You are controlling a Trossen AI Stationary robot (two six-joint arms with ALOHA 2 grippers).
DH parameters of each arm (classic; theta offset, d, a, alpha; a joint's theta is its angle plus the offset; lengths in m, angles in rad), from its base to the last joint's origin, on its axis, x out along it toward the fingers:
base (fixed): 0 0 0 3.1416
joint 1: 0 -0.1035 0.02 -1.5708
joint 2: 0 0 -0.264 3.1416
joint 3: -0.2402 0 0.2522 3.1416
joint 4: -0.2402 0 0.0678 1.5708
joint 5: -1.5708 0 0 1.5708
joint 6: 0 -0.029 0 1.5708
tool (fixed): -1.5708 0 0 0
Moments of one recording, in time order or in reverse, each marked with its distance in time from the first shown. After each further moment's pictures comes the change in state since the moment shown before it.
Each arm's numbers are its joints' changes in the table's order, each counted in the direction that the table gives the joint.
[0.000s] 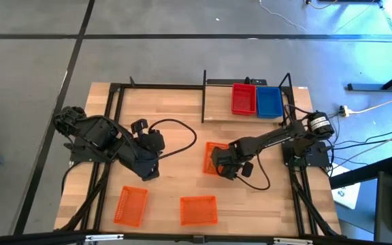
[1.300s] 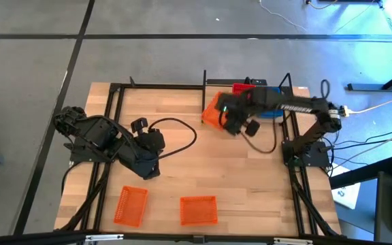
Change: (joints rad) left arm 0.000 0.000 0.000 0.000 -0.035 -0.007; right arm 0.363 0.135 -0.527 -0.561 0.113 0.218
